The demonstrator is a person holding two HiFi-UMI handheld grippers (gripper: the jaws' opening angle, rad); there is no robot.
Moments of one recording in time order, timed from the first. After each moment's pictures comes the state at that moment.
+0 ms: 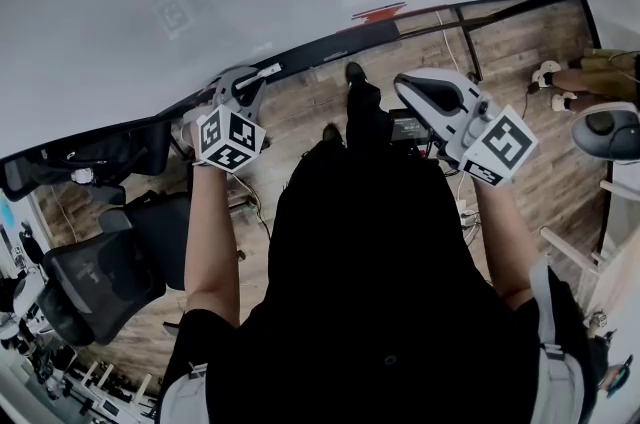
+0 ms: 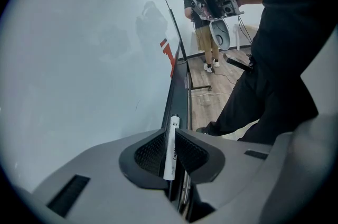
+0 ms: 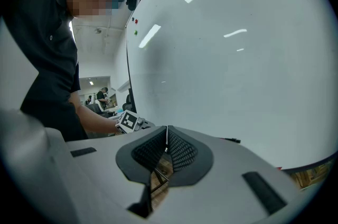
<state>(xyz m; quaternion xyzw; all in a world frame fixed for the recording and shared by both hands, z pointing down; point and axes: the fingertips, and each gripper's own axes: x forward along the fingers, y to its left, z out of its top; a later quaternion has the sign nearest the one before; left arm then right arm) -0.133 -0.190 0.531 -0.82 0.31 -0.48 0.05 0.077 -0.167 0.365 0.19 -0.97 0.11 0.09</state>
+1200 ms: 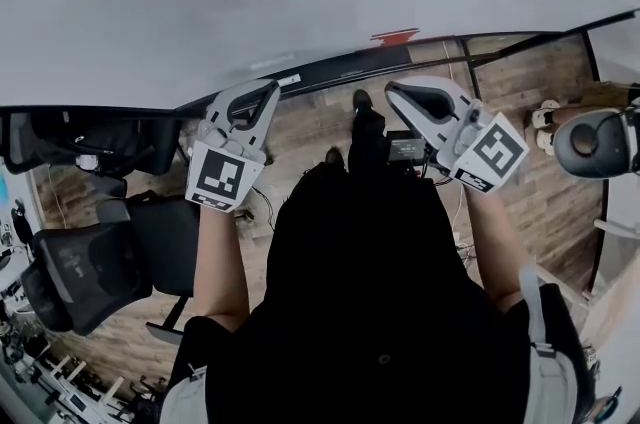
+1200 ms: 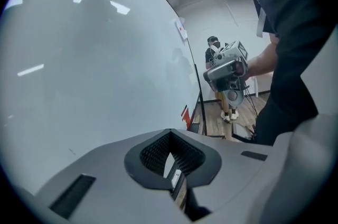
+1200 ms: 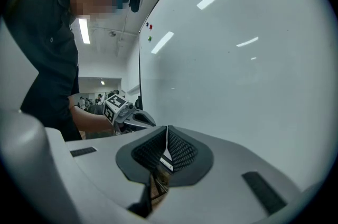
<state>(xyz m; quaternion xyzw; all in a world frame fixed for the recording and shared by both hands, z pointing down) -0.114 -0.162 0.364 -0.88 0.42 -0.23 0.04 0.037 -0.161 0.321 0.15 -0.99 0.05 0.06</state>
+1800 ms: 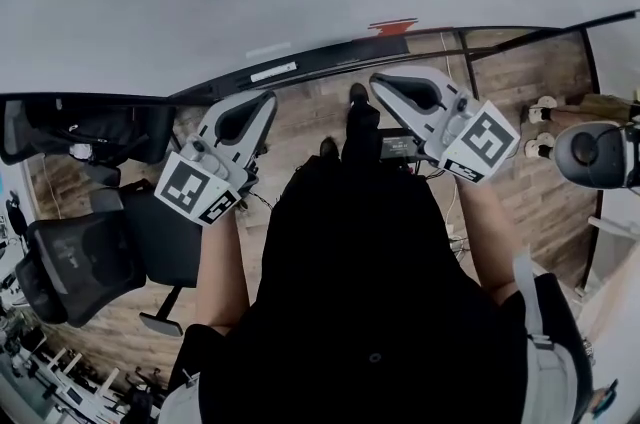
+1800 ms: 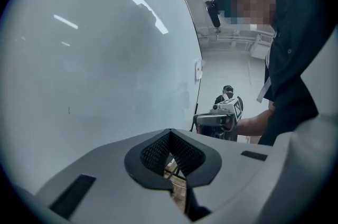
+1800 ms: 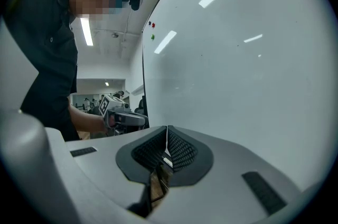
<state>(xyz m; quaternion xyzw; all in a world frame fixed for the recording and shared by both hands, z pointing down) -0.107 -0.128 0.324 -0.90 0.42 0.00 -0.11 0.022 -0.157 0.324 0.12 -0.99 0.06 0.06</state>
